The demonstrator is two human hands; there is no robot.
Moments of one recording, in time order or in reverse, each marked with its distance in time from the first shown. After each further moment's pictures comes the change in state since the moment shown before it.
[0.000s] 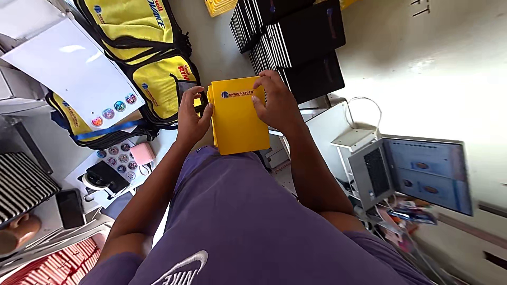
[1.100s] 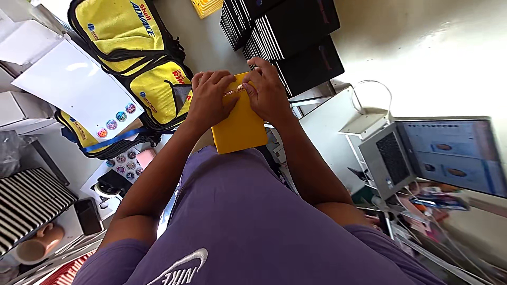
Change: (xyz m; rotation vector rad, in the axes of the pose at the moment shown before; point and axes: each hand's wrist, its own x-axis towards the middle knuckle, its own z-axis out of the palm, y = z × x) left_hand 0.063 0.067 0.028 0.548 -0.356 0.328; right_hand 0.005 0.011 0.014 0.030 0.224 -0.148
